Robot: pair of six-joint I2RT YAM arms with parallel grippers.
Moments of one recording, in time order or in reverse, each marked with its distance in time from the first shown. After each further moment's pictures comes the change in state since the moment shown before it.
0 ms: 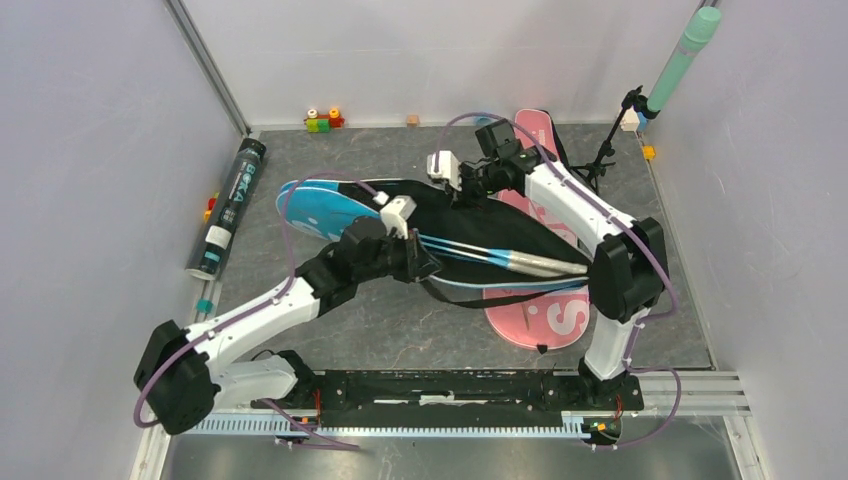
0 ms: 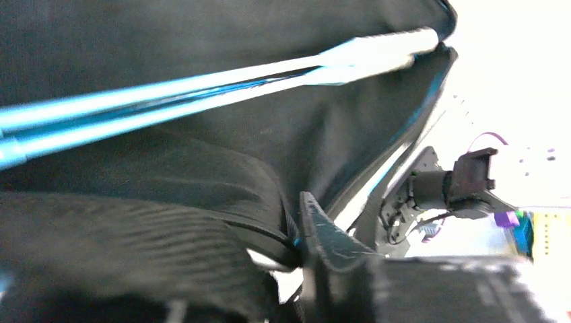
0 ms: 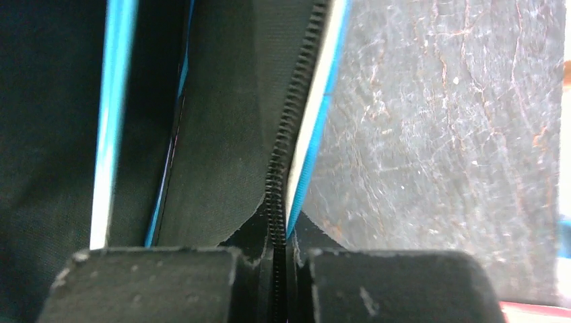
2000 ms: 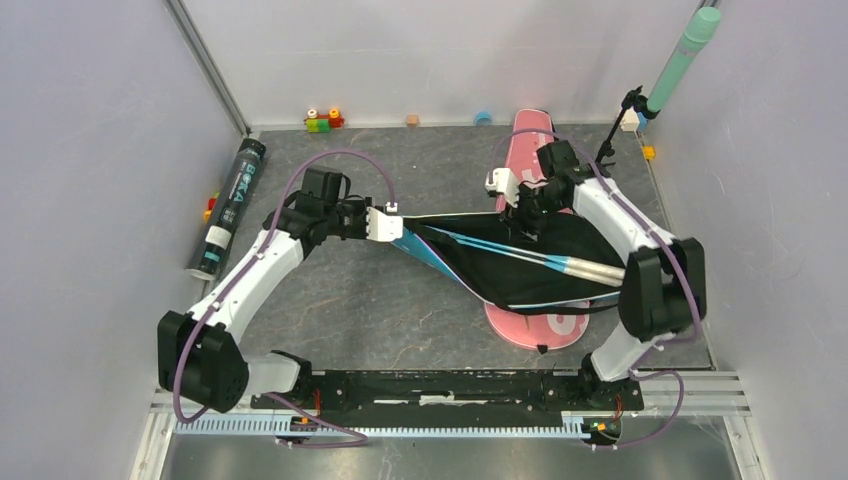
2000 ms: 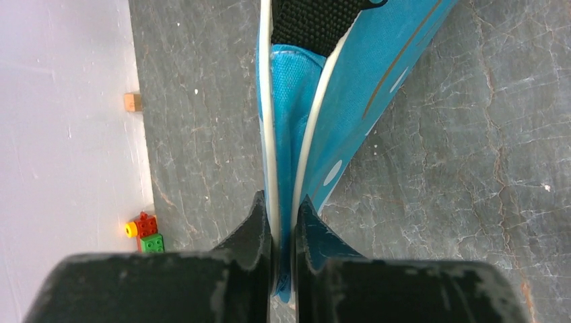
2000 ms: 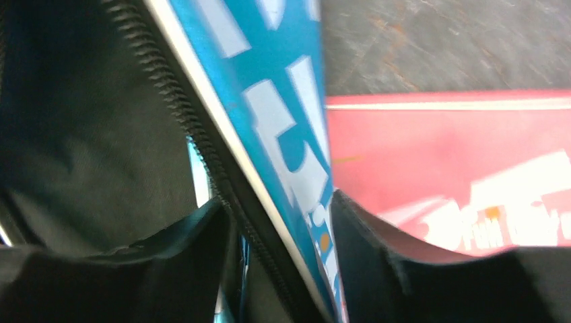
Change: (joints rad) left arm 0.416 0.200 0.348 -0.470 0.273 1.923; right arm -0.264 -0.137 -0.231 -0.286 0.017 -0.265
